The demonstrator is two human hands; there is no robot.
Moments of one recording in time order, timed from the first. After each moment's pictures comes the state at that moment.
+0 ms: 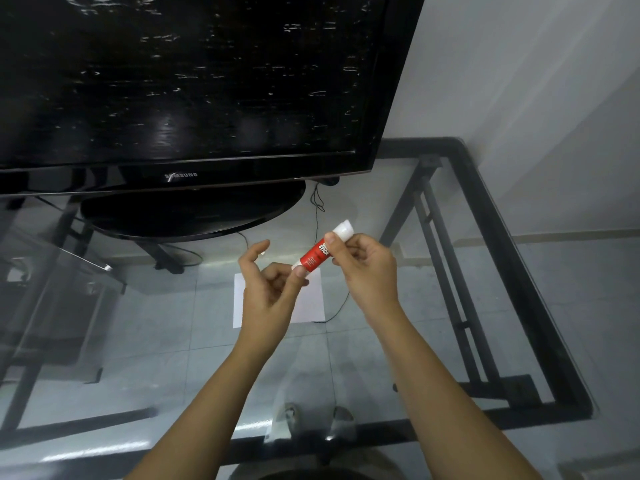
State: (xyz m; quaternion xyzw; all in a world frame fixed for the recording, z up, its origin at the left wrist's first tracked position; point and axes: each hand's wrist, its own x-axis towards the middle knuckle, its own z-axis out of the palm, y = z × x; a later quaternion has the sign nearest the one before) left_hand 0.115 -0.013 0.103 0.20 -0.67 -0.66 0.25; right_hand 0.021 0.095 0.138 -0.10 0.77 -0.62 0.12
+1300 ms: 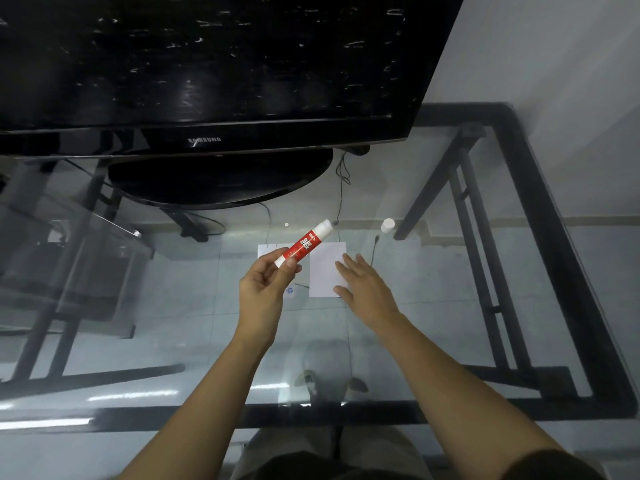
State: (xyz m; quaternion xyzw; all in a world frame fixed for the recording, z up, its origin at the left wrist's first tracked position) left_hand 0.145 -0.035 0.064 0.34 -0.57 -0.72 0.19; right_hand 0.026 0.100 -0.022 -0.37 0.91 -0.10 0.18
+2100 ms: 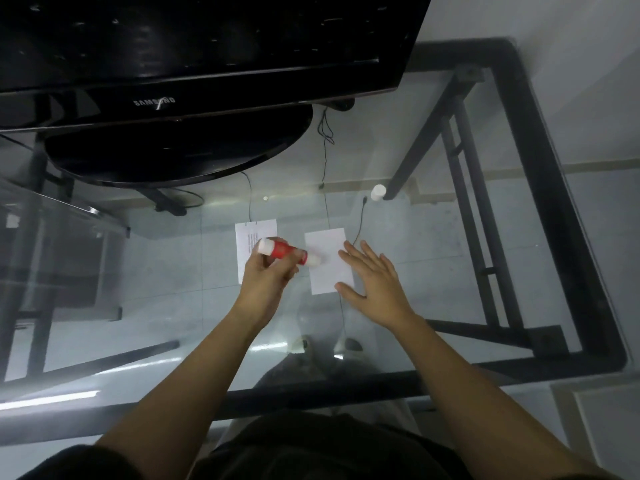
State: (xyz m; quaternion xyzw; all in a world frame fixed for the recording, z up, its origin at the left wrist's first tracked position) left_hand 0.125 -0.044 0.019 0.37 -0.51 -0.77 0.05; right_hand 0.038 0.143 -0.028 -0.33 0.89 -0.24 0.22
